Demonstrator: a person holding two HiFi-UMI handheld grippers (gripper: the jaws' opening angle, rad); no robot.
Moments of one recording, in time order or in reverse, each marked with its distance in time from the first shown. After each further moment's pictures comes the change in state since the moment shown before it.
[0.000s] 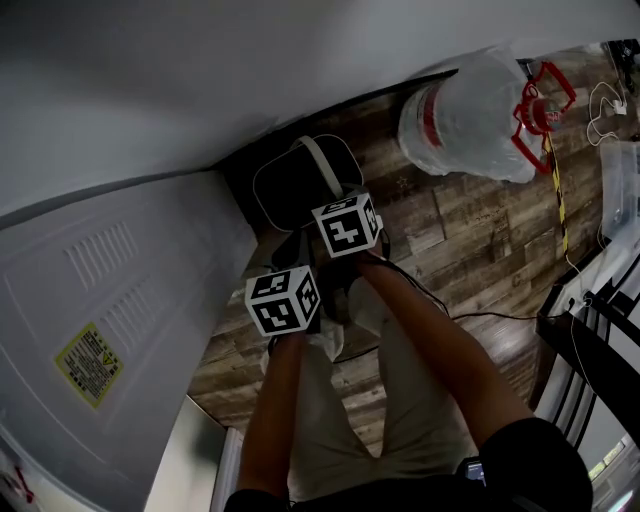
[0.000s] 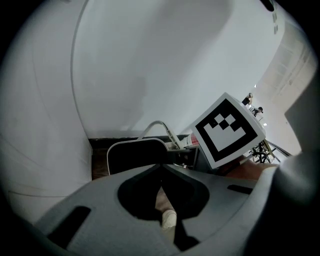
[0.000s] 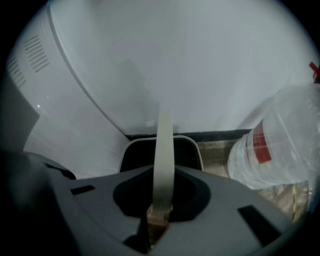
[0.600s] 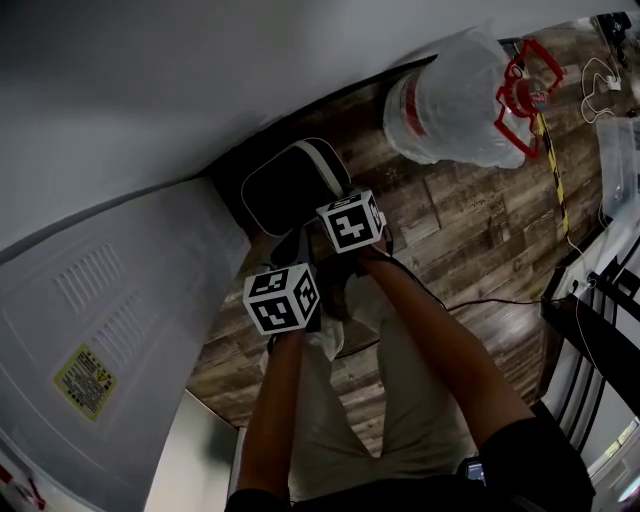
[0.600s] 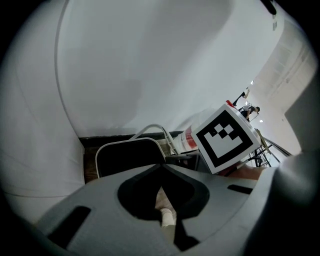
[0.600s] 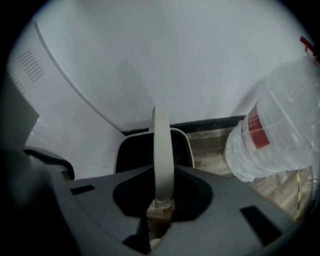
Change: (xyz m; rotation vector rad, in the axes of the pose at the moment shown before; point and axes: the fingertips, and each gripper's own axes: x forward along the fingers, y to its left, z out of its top) left arm 0.017 -0.027 -0.001 0.029 0.041 -0.037; right arm 0.000 -0.032 -0.028 0.077 0.046 0.032
